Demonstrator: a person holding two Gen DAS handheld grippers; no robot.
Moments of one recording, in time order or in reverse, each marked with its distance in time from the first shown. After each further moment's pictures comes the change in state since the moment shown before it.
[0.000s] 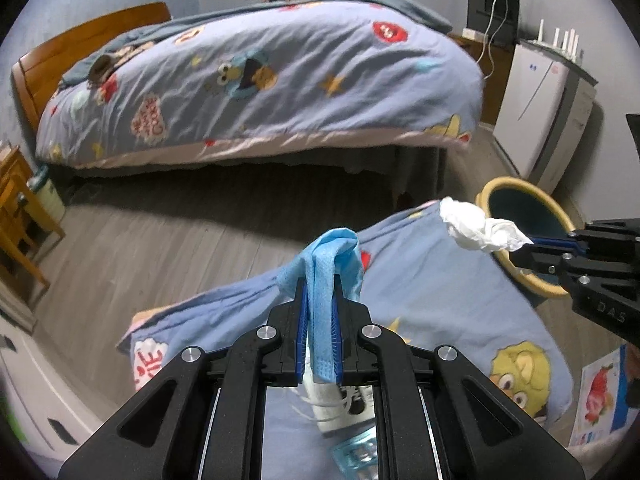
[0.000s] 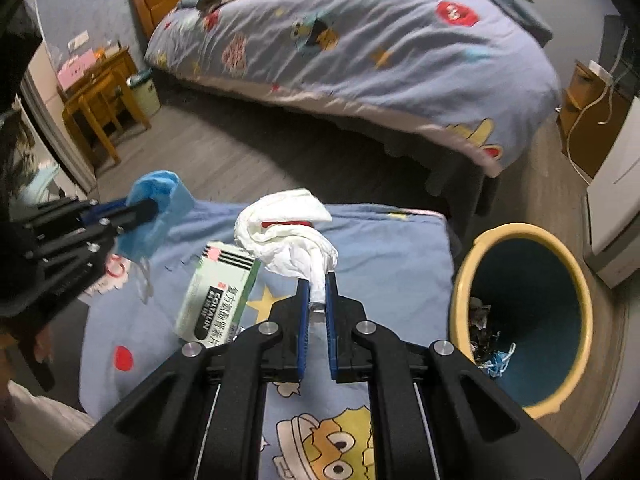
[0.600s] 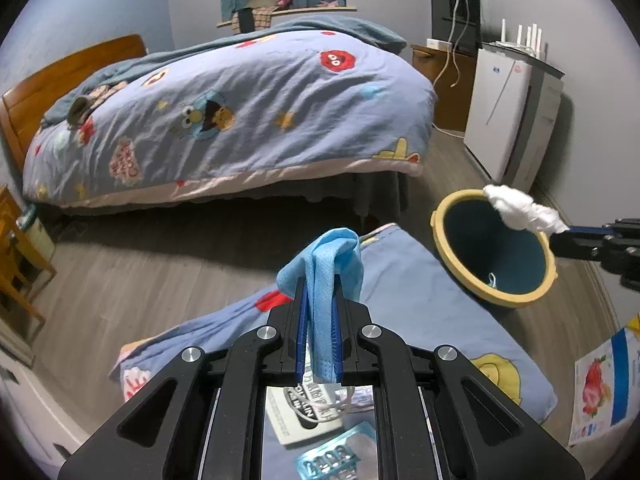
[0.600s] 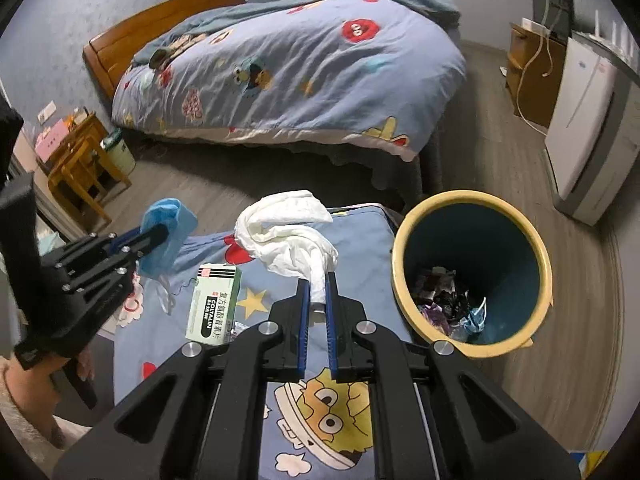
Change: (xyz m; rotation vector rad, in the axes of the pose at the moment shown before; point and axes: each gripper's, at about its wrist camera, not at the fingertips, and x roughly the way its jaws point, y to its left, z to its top) left arm -0.024 -0.054 0.015 0.090 -0.075 -0.045; right arm -0.082 -0.052 -0.026 0.225 -0.066 -0.028
